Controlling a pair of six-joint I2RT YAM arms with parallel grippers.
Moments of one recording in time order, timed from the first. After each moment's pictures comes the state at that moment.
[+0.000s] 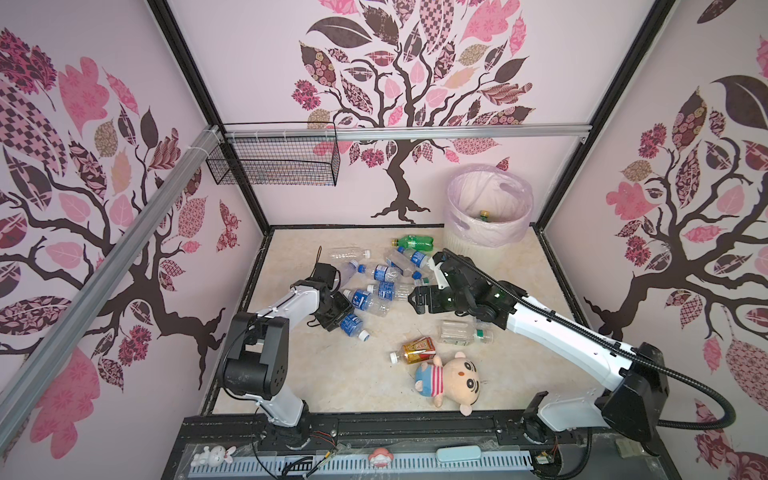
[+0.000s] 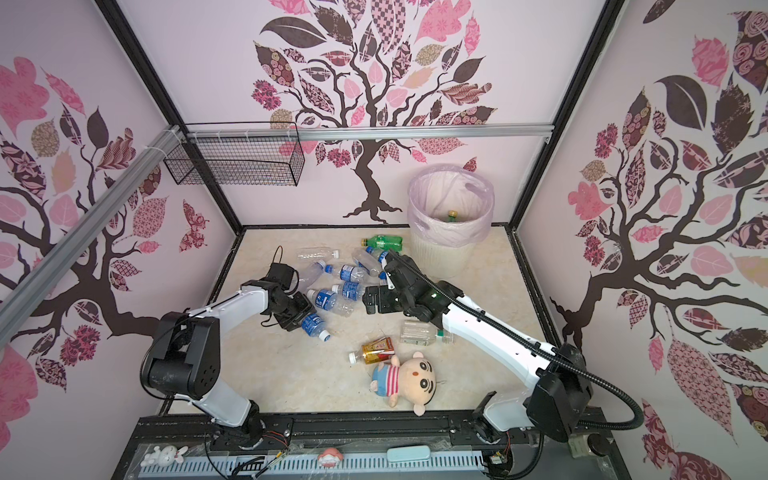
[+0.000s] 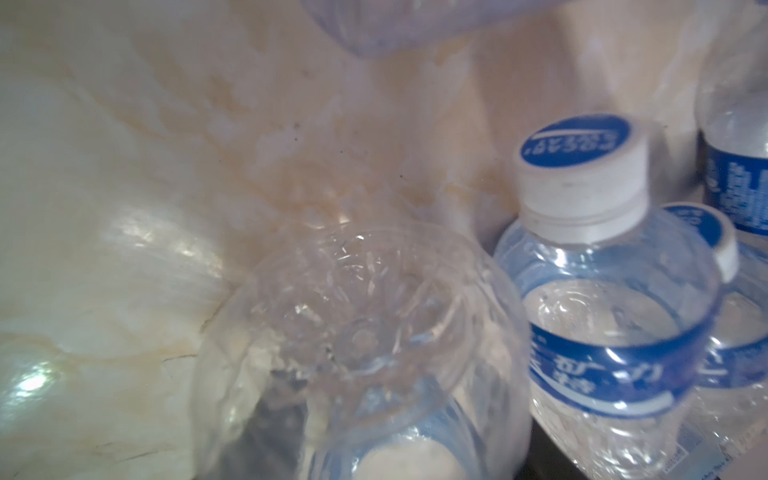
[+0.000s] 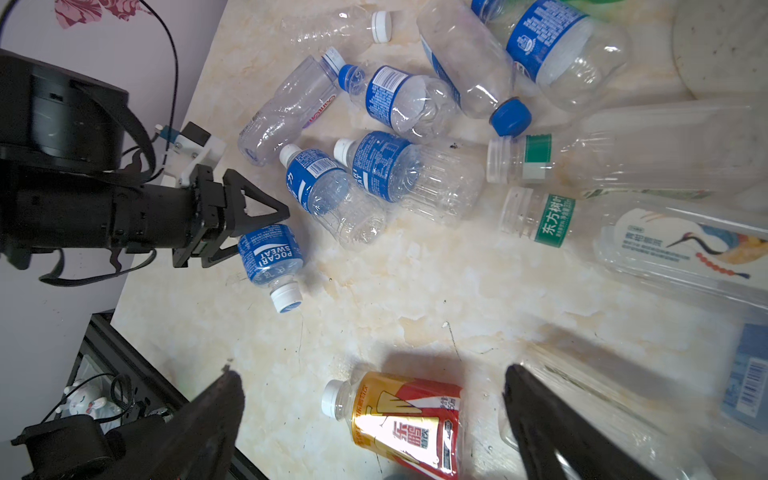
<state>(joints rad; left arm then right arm) -0.17 1.61 0.97 -0.63 0.23 -0.86 0.75 1.36 1.17 -0.56 -0.03 0.56</state>
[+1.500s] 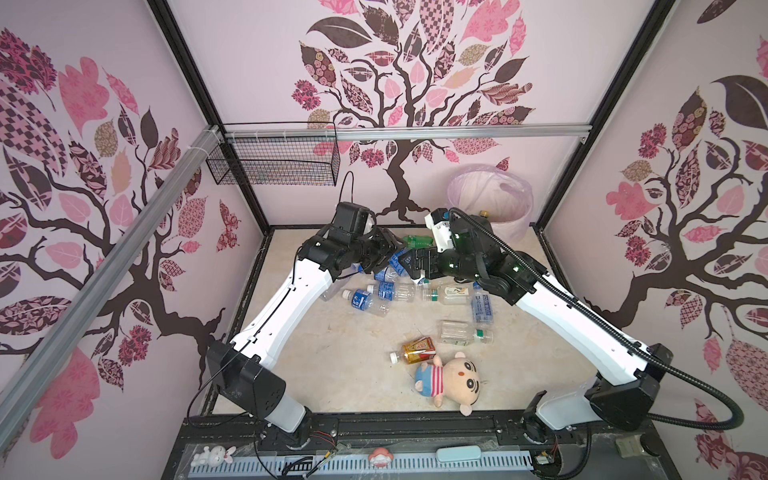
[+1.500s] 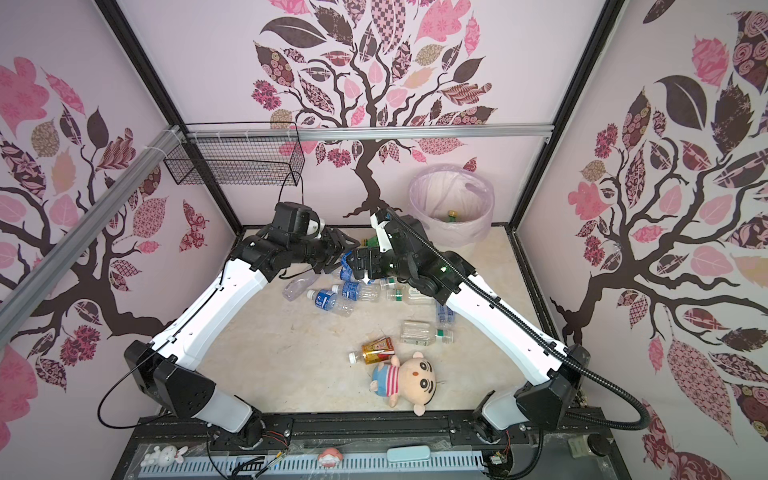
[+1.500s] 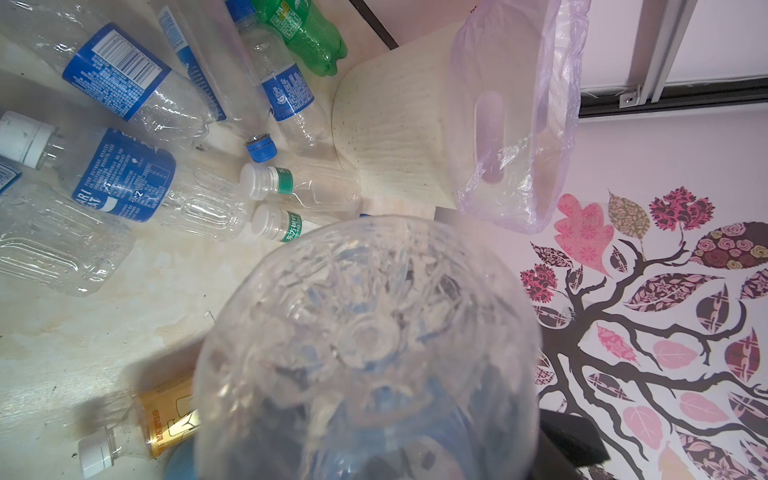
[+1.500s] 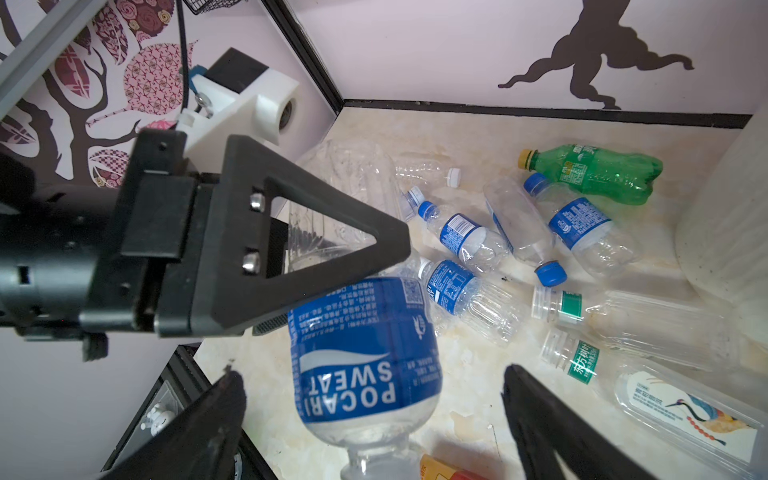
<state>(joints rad) -0.48 1.55 1.66 -0.76 0.38 -1.09 0.74 1.45 1.60 -0.65 -0.08 0.47</state>
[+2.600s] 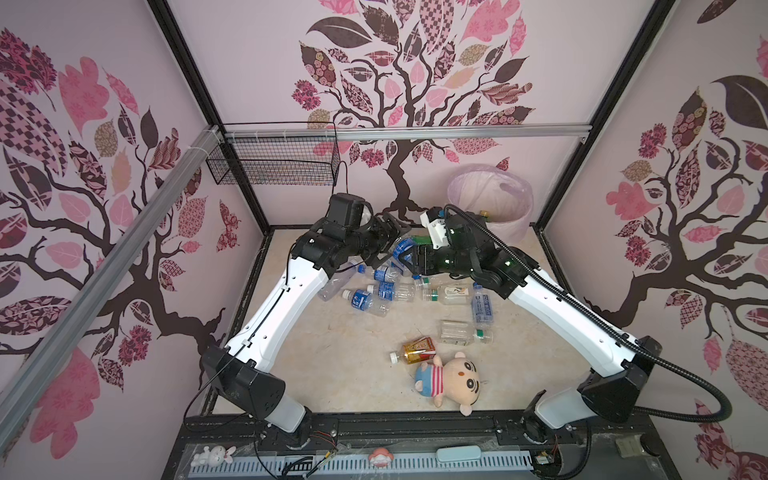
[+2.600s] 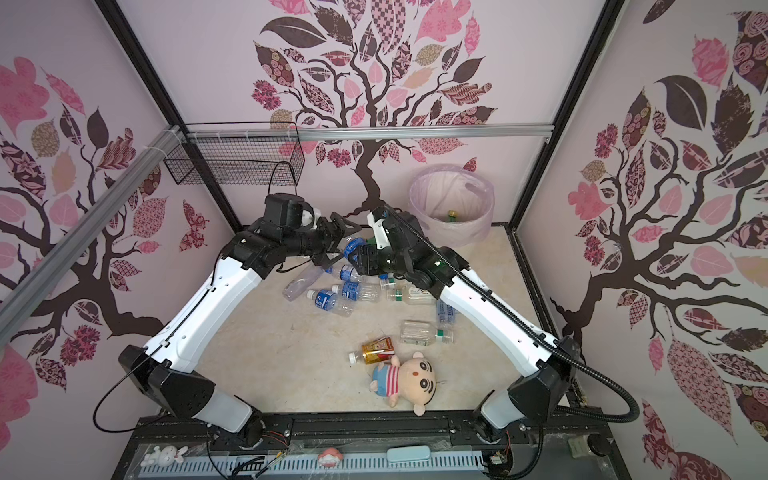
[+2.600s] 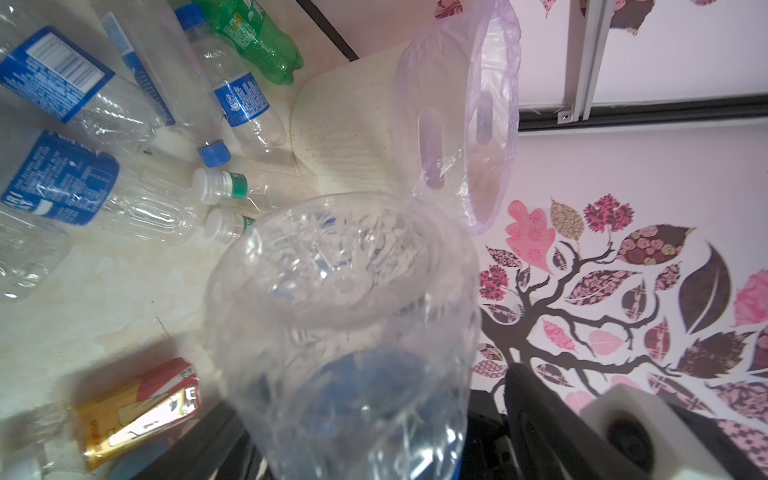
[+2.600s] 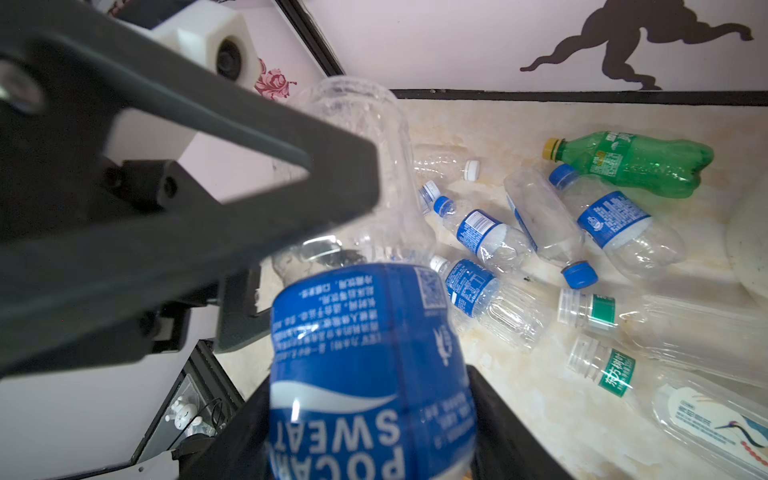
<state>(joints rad) -0.46 1.55 1.75 -0.74 0.41 -1.15 0.70 1.50 1.62 -0.64 -0.14 0.49</state>
